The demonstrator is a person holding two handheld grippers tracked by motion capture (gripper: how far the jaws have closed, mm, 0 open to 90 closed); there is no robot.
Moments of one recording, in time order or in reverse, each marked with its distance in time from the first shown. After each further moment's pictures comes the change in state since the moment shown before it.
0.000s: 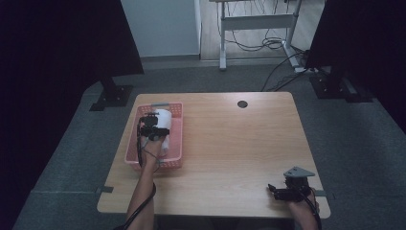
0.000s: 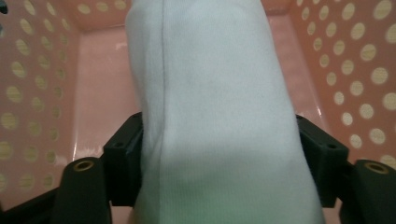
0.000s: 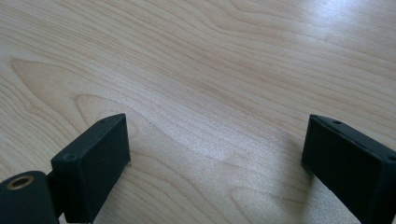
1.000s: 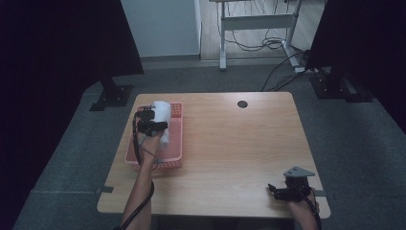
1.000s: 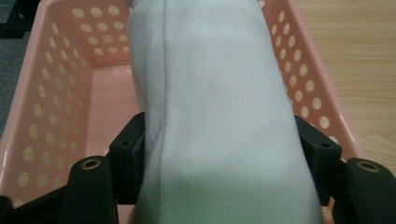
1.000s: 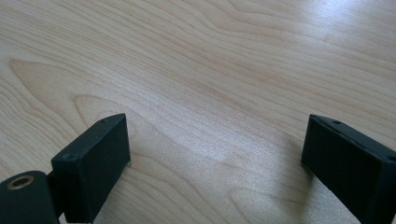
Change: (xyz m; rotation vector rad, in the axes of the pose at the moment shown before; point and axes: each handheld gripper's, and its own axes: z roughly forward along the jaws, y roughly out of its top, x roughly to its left) left arm -0.004 0.017 -0.045 -0.093 -0.059 -0.040; right arm 0.000 0.000 0.000 0.000 -0.001 0.002
